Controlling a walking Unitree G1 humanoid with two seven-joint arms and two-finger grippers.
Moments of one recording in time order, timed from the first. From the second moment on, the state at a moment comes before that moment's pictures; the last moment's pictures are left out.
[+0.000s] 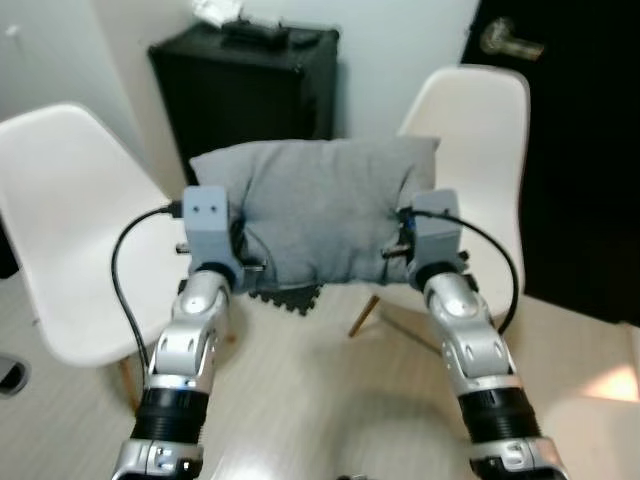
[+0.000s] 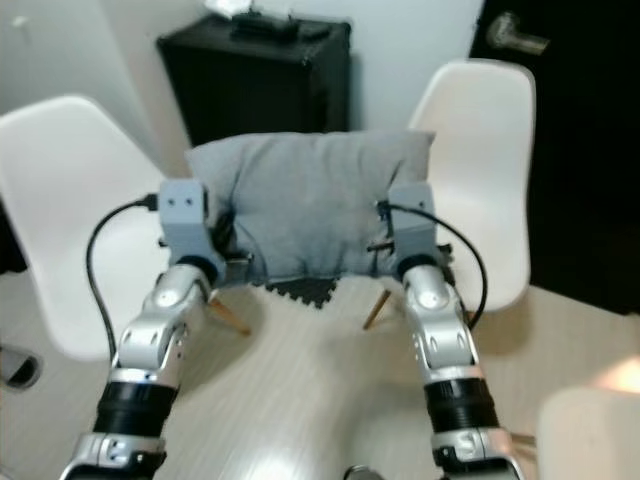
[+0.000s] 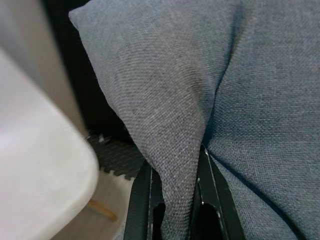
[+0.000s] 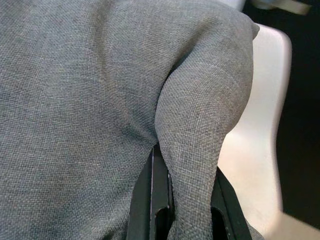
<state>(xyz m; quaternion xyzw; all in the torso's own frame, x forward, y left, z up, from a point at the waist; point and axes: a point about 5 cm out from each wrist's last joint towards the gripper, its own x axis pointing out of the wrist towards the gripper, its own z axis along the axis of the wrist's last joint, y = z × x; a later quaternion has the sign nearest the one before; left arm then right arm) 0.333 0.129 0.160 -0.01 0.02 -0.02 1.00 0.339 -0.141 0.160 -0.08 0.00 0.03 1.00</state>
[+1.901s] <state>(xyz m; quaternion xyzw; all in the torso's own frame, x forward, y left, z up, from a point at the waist) 0.337 0.128 0.151 0.02 0.03 -0.05 1.00 0.336 -0.149 0.151 -0.06 0.04 -0.02 1.00</state>
